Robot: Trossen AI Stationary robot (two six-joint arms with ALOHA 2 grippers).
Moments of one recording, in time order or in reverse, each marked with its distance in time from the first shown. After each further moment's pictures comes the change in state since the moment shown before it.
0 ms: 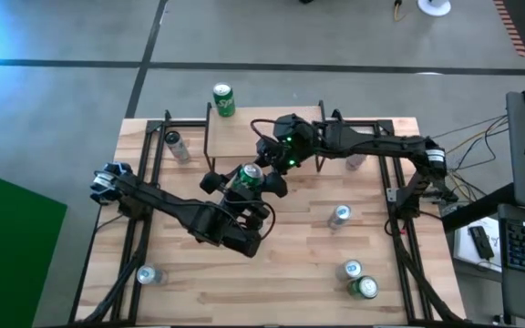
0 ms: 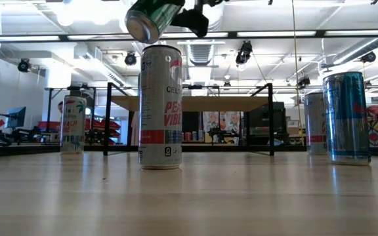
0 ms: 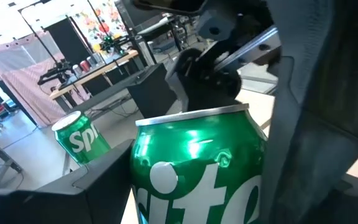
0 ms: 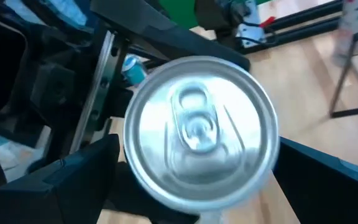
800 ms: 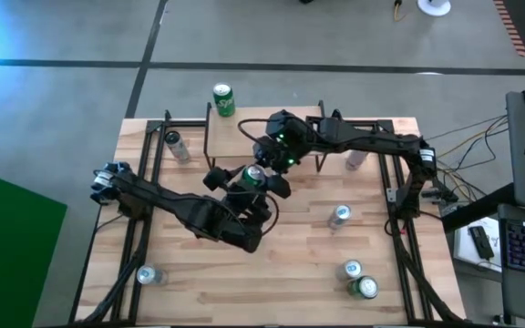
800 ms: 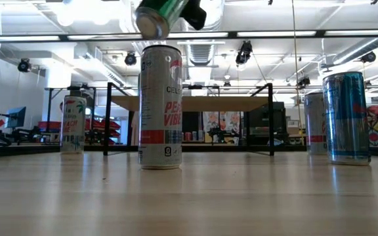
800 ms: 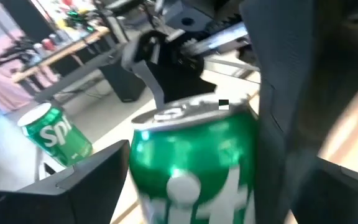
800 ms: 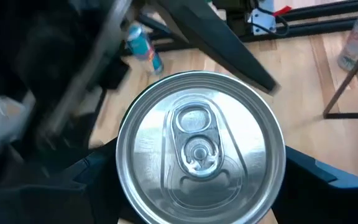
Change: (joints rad) left arm 0.000 -0.001 0.116 -0.065 0.178 0.055; right arm 0.000 0.070 0.204 -0.281 -0.010 -0.223
